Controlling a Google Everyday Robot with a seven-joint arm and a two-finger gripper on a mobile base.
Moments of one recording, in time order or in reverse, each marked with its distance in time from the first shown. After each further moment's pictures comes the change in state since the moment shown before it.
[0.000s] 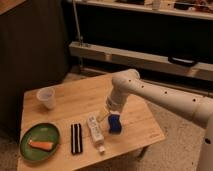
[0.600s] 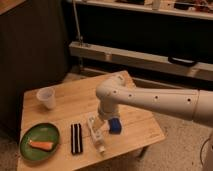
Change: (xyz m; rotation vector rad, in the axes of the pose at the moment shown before) arm -0.050 -0.066 0.002 -0.243 -0.074 -0.019
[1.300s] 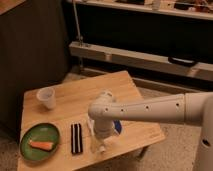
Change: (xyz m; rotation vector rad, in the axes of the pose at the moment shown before) arm -0.049 -0.036 0.054 0.069 -0.136 -0.012
